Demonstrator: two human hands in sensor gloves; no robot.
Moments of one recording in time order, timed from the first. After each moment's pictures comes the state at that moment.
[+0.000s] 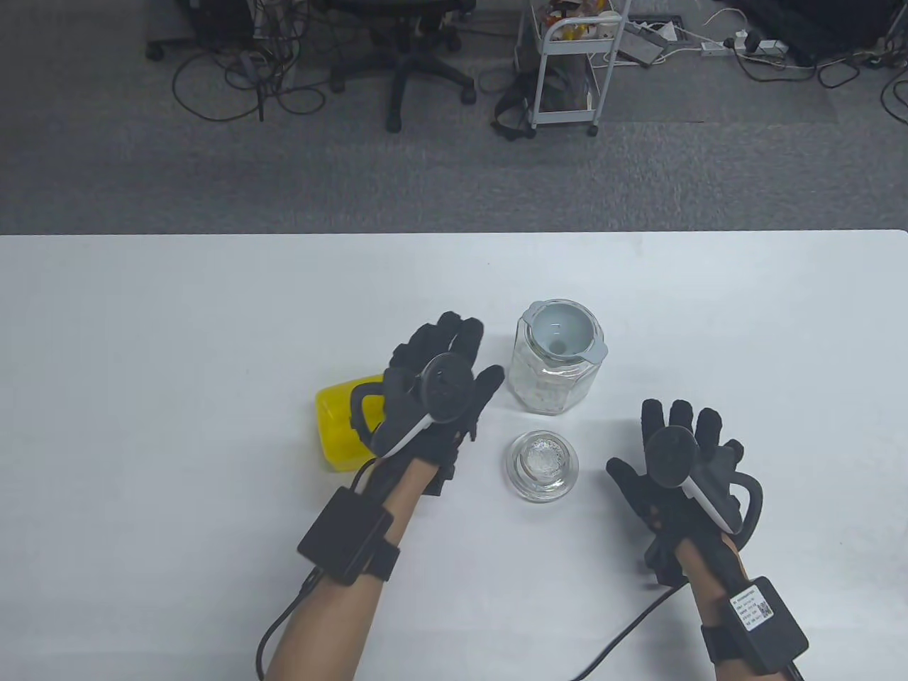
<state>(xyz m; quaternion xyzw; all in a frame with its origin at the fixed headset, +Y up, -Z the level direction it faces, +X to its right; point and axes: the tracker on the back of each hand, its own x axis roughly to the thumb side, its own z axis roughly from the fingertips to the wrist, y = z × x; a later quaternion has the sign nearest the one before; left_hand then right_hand) -0.046 -0.651 -0.309 0.02 -0.07 0.19 0.98 0.254 -0.741 -0.226 -0.11 0.08 0.99 0.07</state>
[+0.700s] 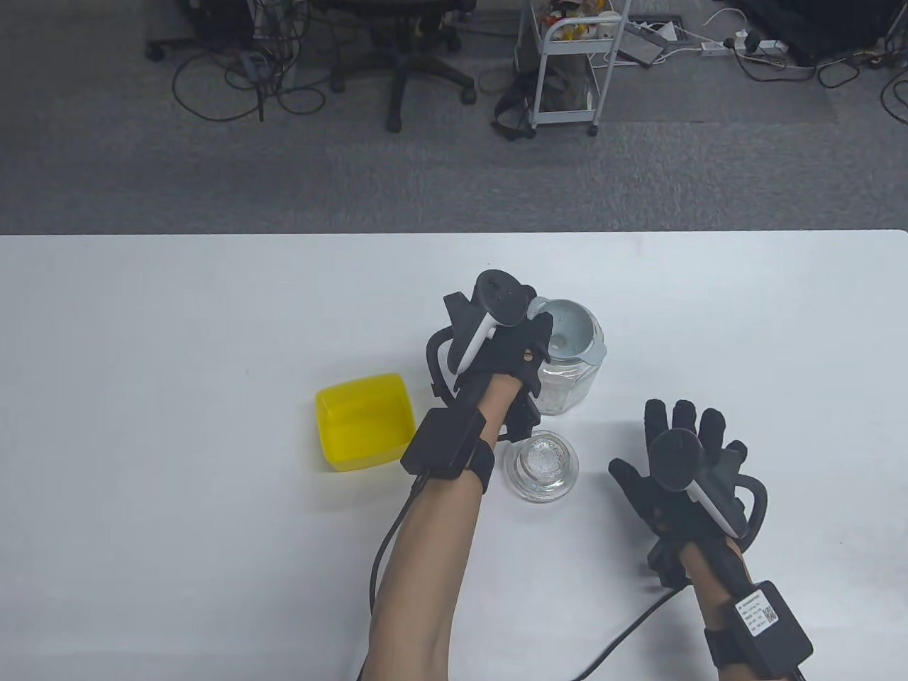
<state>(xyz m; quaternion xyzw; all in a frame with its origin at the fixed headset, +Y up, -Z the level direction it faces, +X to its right) 0.003 -0.671 -0.379 -0.12 0.03 0.29 0.95 0.256 -0.739 -0.224 -0.11 0.08 0.99 0.07</state>
